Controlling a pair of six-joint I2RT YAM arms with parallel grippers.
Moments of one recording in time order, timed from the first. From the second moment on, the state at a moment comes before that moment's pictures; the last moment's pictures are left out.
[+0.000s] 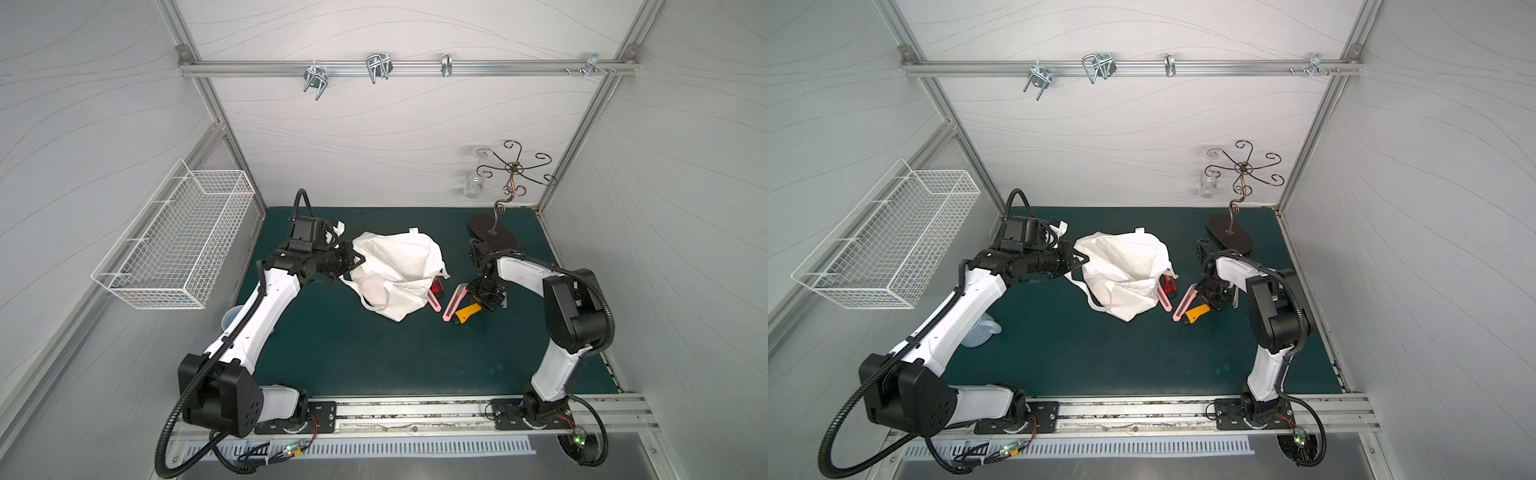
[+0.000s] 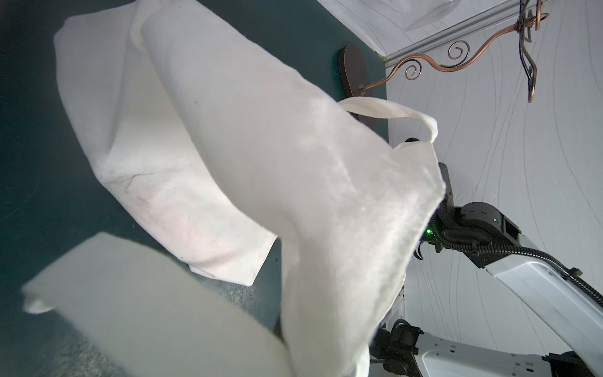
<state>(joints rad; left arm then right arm) -0.20 1.33 1.19 -0.67 0.57 -0.58 0.32 1.81 1.13 -0.86 -0.02 1.10</state>
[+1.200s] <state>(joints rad) -0.23 1.33 1.19 -0.67 0.55 -0.58 0.63 1.59 1.61 -1.06 0.43 0.81</state>
